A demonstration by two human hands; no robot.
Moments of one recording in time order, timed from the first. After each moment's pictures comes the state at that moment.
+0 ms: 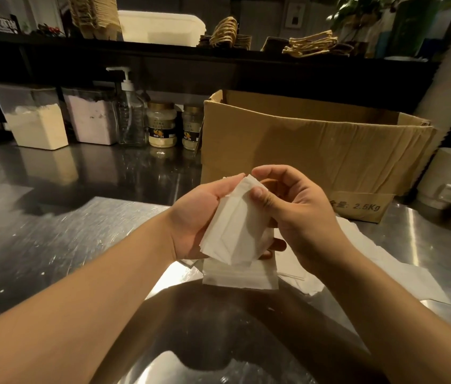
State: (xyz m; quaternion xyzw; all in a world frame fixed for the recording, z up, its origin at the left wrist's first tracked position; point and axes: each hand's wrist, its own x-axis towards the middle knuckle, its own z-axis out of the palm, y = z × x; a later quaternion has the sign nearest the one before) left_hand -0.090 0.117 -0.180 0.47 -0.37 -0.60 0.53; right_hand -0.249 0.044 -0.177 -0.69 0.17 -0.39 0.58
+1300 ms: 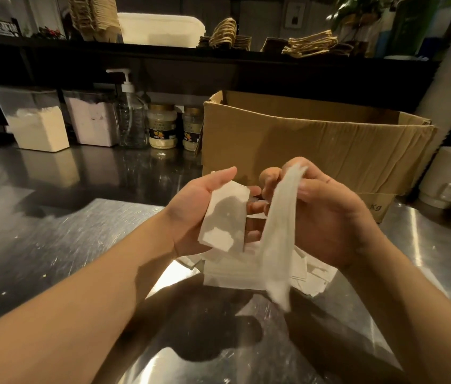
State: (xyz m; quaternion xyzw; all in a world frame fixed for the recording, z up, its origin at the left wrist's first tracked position) left_hand -0.085 0.116 -0.179 0.45 -0.34 -0.60 0.57; right_hand -0.269 0.022 -0.161 -0.63 -0.03 -0.24 0.74
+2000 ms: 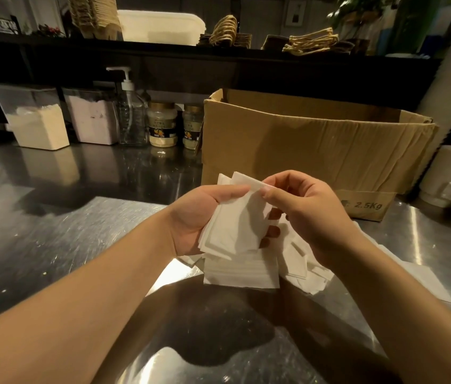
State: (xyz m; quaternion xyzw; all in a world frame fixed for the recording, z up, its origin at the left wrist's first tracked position) left_hand -0.088 0.118 -0.179 0.47 -0.37 -0.61 0.52; right_hand -0.255 0.031 -0.169 -0.73 0.26 -0.37 0.51
